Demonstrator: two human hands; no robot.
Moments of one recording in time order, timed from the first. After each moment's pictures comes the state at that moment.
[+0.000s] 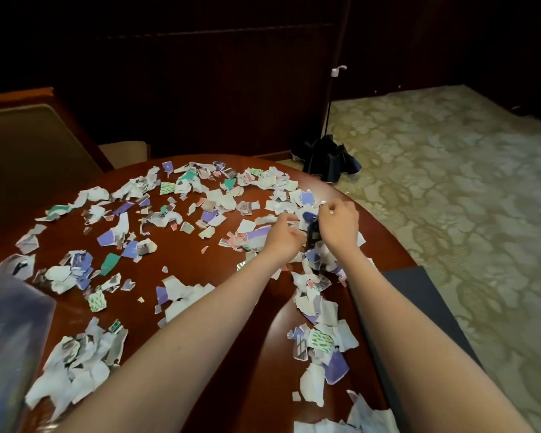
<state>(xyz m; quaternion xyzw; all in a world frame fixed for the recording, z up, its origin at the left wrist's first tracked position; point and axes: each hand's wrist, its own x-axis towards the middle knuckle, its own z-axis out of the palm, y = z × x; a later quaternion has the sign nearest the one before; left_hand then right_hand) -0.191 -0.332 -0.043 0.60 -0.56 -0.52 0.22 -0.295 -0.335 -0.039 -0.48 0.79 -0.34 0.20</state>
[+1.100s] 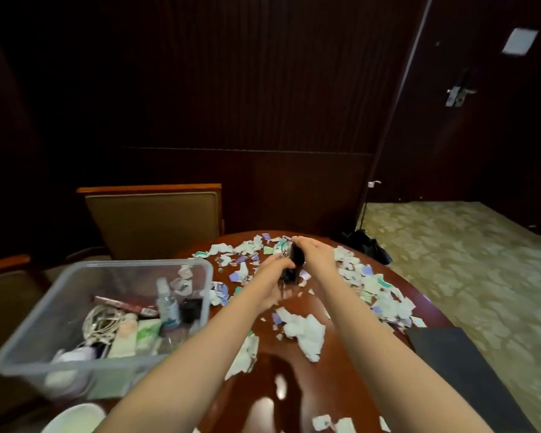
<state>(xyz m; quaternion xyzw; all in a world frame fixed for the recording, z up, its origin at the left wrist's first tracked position) 0.043 -0.209 0.110 0.47 -0.32 -0.71 0.42 -0.045 -0.215 0.138 -0.40 0.61 -0.51 0.46</state>
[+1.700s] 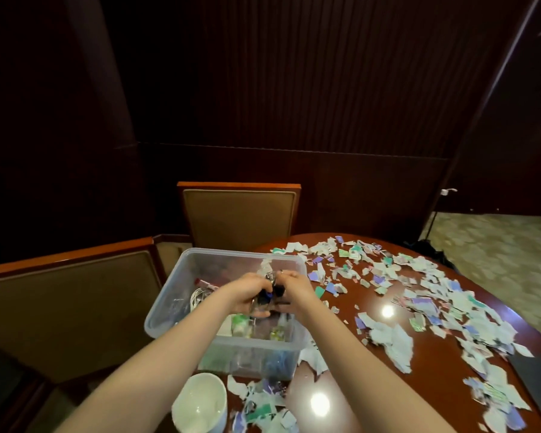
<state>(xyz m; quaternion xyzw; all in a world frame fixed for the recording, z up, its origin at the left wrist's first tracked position) 0.262 -0.171 0.094 0.64 -0.36 -0.62 0.28 0.155 -0.185 0.092 -0.40 0.60 -0.30 0.62</state>
